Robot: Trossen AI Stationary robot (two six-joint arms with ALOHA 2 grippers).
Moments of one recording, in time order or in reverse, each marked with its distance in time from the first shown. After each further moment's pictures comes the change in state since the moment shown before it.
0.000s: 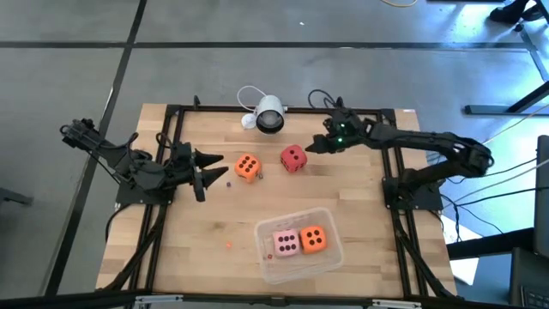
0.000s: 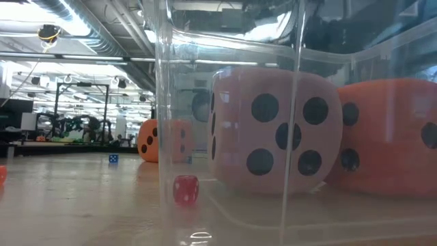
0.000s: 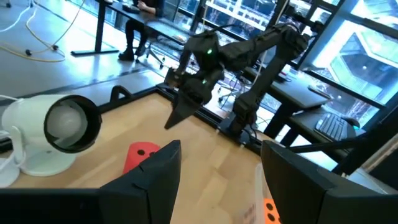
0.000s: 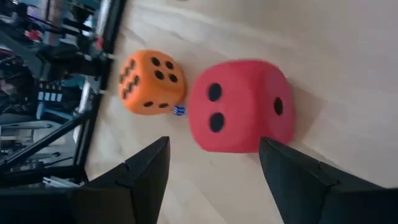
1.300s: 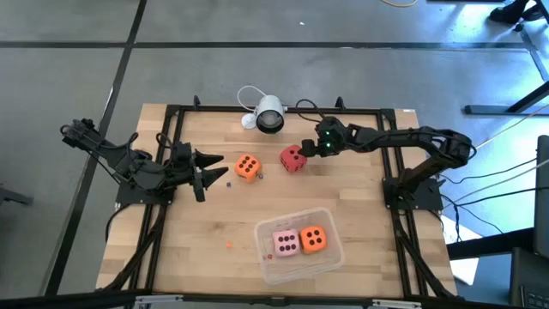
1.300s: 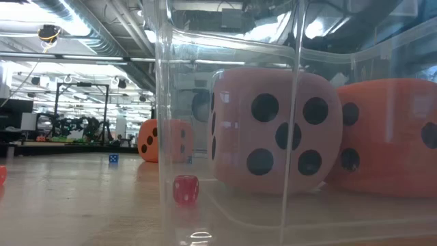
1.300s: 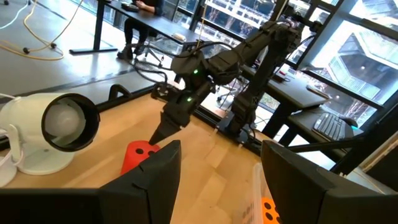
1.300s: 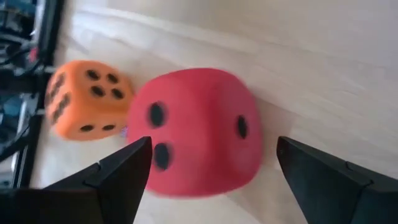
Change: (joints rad) left arm 0.000 0.000 0.000 0.000 0.003 -0.007; right arm 0.071 0.195 0.023 0.071 0.188 0.046
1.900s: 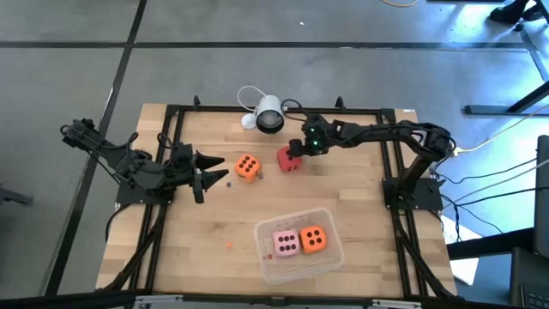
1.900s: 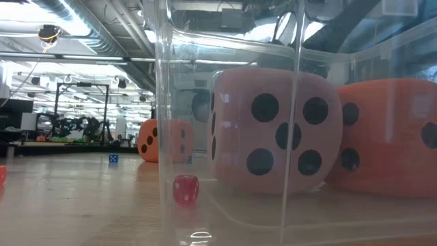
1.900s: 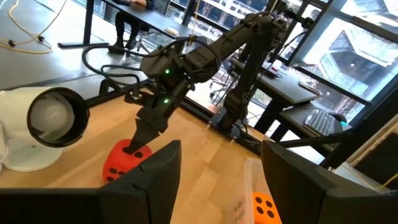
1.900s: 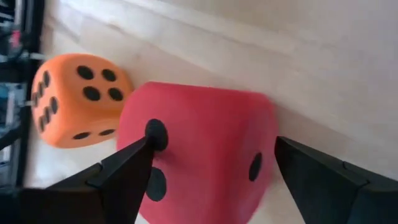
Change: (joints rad) left arm 0.000 0.000 0.000 0.003 0.038 -0.012; right arm 0.014 0.197 0.180 -0.057 -0.069 -0.032
